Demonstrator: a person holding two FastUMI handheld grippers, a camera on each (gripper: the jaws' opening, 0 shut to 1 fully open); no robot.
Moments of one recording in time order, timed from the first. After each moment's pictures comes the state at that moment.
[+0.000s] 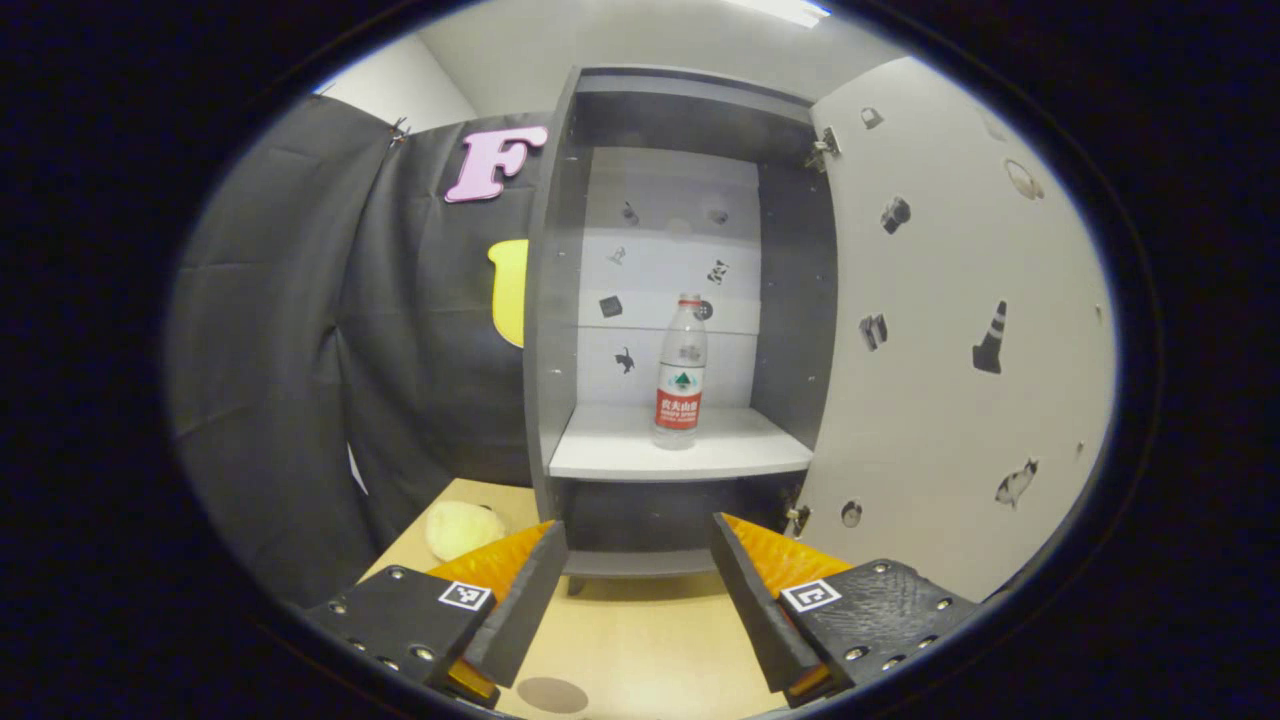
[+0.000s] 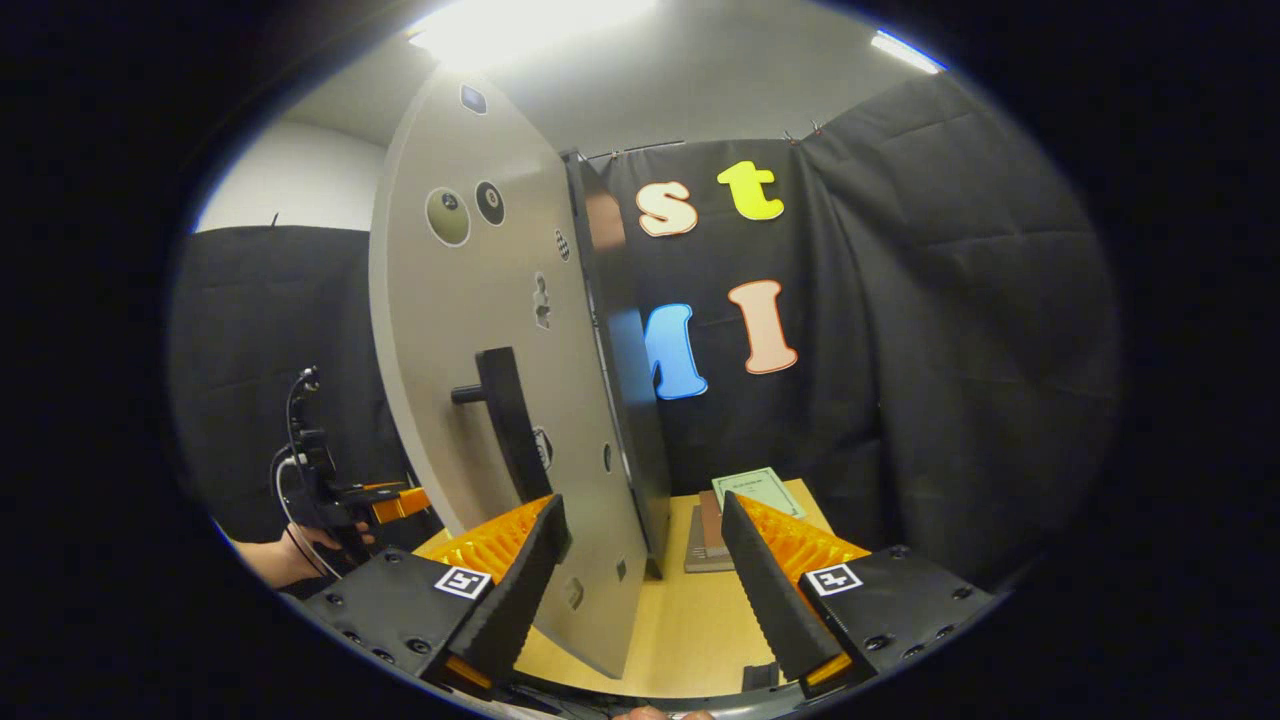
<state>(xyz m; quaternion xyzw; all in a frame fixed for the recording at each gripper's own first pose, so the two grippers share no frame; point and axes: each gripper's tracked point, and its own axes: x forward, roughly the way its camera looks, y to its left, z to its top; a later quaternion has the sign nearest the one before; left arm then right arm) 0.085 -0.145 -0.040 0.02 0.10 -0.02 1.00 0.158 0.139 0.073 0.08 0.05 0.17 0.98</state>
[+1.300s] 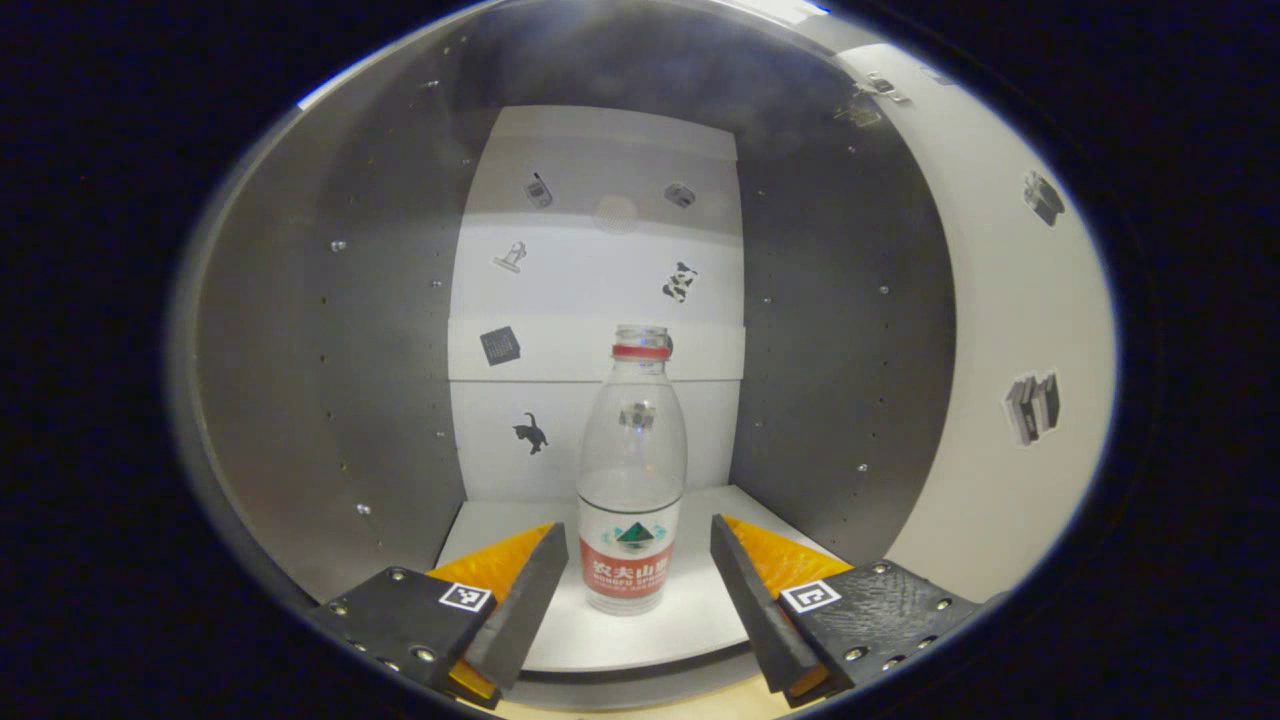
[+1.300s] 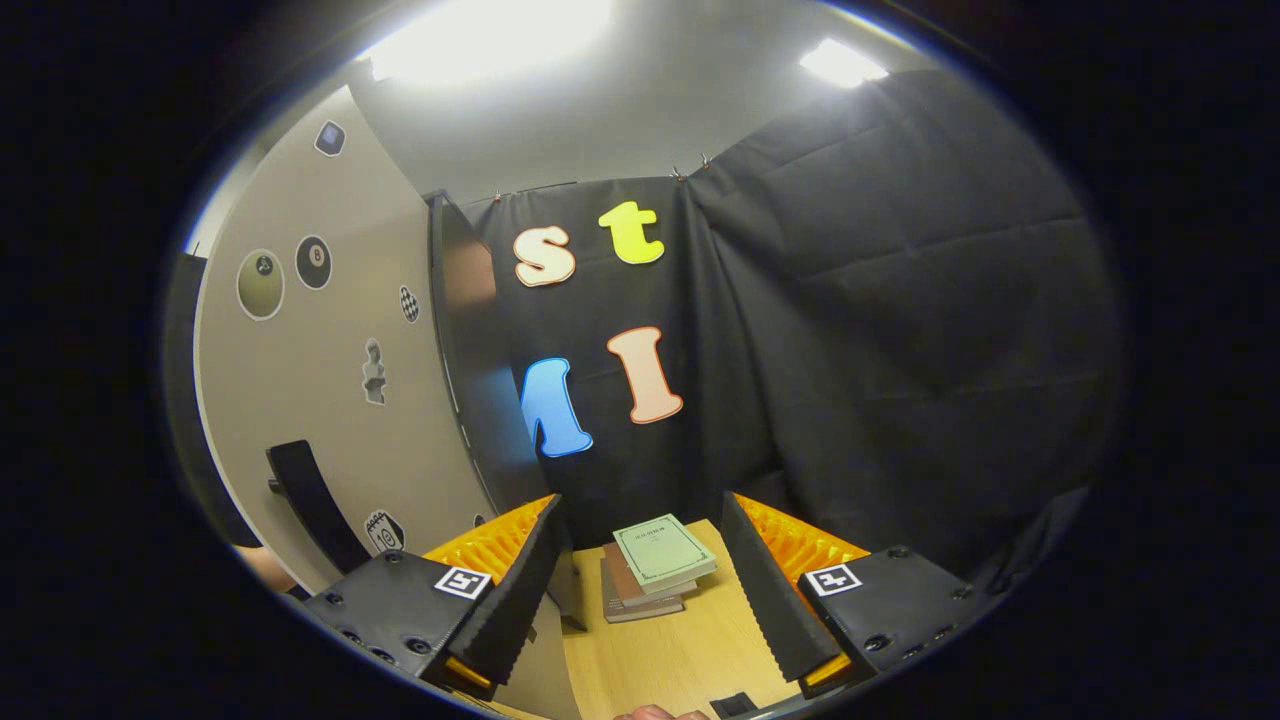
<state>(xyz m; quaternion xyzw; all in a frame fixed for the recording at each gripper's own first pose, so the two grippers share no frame) 0.345 -0.191 -0.024 0.02 0.07 -0.11 0.99 0.221 0.067 0.085 0.13 0.00 -0.01 0.99</state>
